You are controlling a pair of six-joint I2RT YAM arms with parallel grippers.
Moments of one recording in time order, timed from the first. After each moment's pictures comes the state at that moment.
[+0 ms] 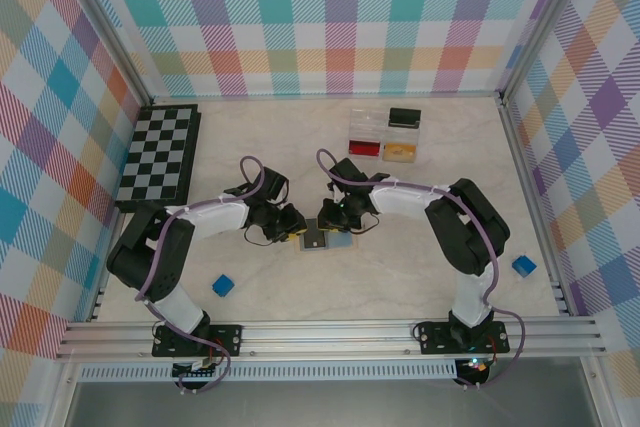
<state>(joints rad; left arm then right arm) -0.52 1.65 0.85 -0.34 0.40 -0.92 0.72 1.89 1.16 -0.43 -0.37 0.74</state>
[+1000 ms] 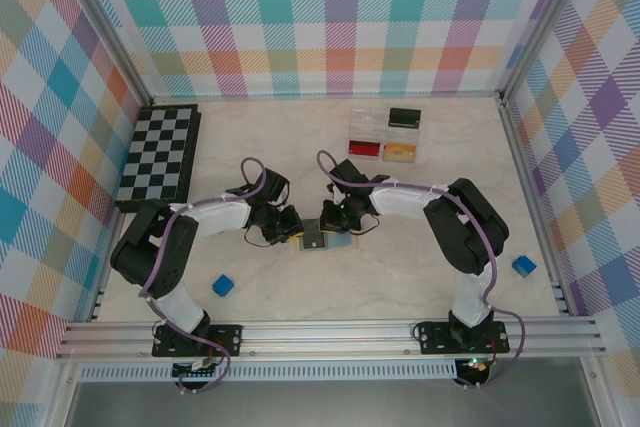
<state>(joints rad) -0.52 1.67 0.86 -0.36 0.38 -0.92 0.72 1.89 1.14 -0.39 -0.40 0.74</state>
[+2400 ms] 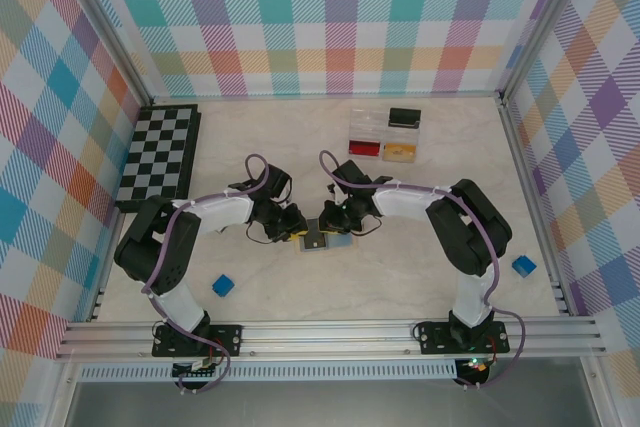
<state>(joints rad) -0.52 1.70 0.91 -0.41 0.43 -0.88 0.71 1.88 1.11 -0.37 -0.43 0.73</state>
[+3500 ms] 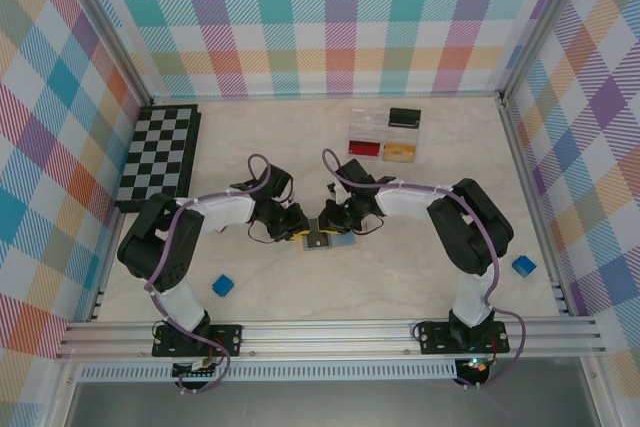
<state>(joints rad) -0.52 1.73 0.91 -0.37 0.46 -0.87 0.69 1.88 1.09 -0.32 -0.52 0.71</state>
